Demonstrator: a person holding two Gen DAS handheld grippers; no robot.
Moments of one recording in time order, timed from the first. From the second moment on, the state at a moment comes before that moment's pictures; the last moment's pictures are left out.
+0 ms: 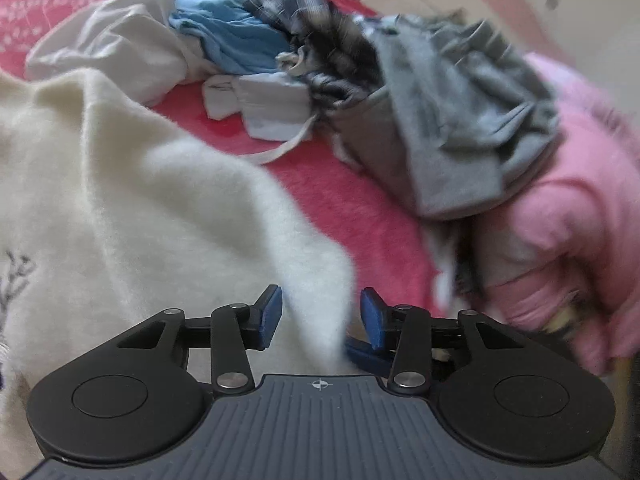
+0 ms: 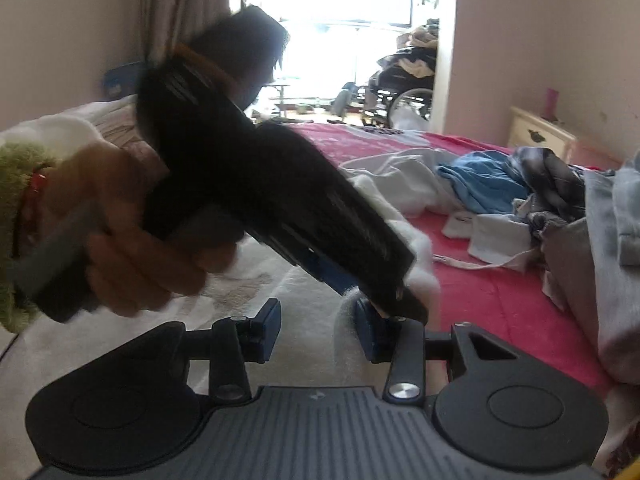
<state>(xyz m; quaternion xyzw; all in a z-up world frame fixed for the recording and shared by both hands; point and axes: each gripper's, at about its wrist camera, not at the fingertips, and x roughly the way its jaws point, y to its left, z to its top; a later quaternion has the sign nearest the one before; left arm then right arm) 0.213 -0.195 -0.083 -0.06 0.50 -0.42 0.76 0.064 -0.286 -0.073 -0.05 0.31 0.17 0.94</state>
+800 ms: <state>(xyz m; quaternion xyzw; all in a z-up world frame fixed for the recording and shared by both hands) 0.205 -0.194 -0.088 -0.08 0.49 -0.43 0.75 0.122 -0.407 -0.136 0.22 0.35 0.11 0.90</state>
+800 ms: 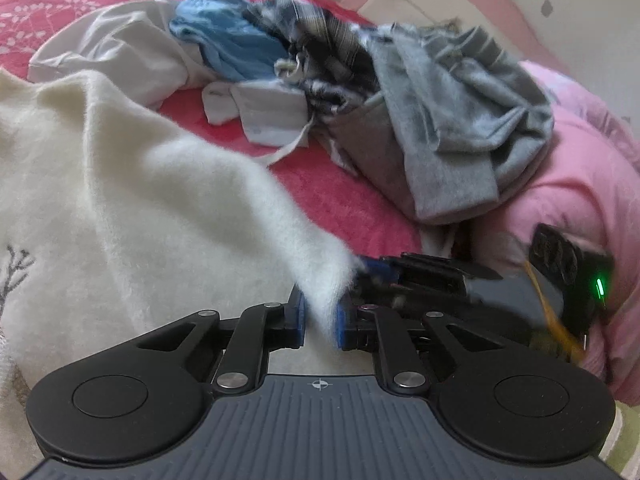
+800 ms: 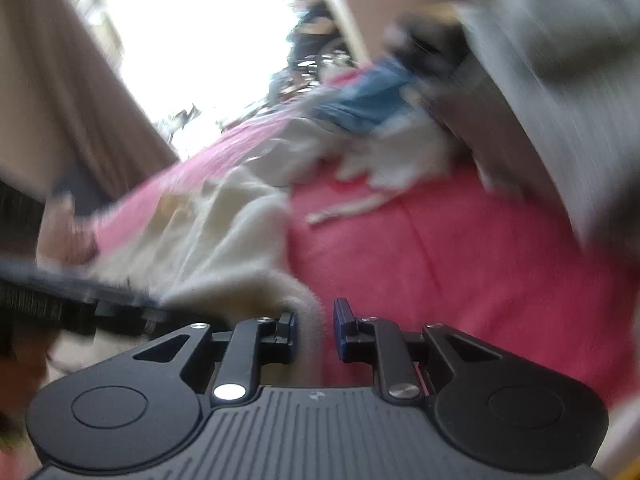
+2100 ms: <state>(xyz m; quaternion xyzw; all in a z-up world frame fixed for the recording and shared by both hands) 0.191 -0.133 -0.083 -0.08 0.45 -0.23 0.86 0.118 -0.431 -0.162 0.32 0.32 0.12 0.88</state>
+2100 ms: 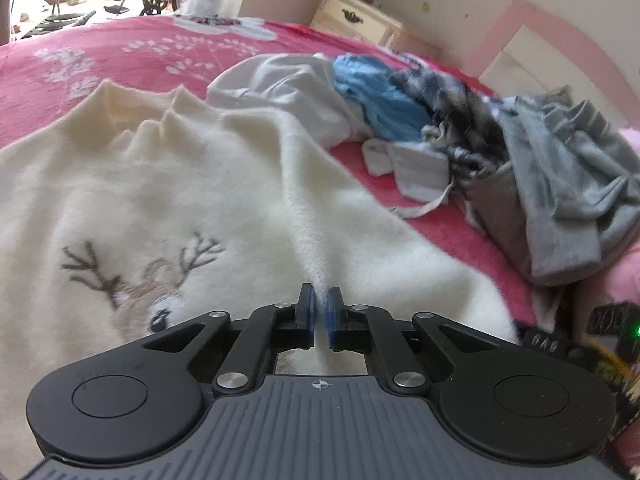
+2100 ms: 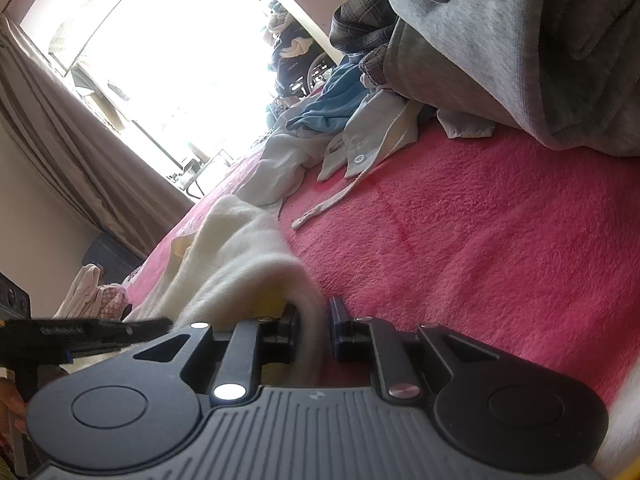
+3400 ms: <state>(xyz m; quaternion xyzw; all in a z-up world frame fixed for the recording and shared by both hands) 0.201 -0.205 -0.076 0.08 0.32 -0.36 0.87 0.053 -0.443 -0.110 0.41 0.40 0.12 0.81</state>
